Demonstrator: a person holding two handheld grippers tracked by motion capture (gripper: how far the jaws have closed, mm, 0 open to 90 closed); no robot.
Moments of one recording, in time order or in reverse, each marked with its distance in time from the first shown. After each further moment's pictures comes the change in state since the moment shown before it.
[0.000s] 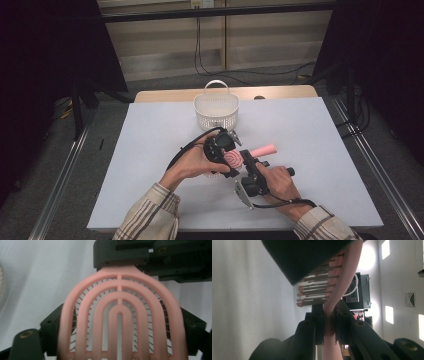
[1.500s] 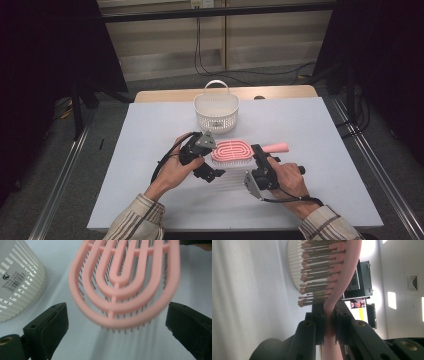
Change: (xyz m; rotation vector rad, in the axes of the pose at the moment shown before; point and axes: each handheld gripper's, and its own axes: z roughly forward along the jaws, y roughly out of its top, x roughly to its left) left arm 0.000 -0.061 -0.023 -0.266 0.140 0.003; right arm -0.016 -0.023 -0.003 0.065 -0.010 0.069
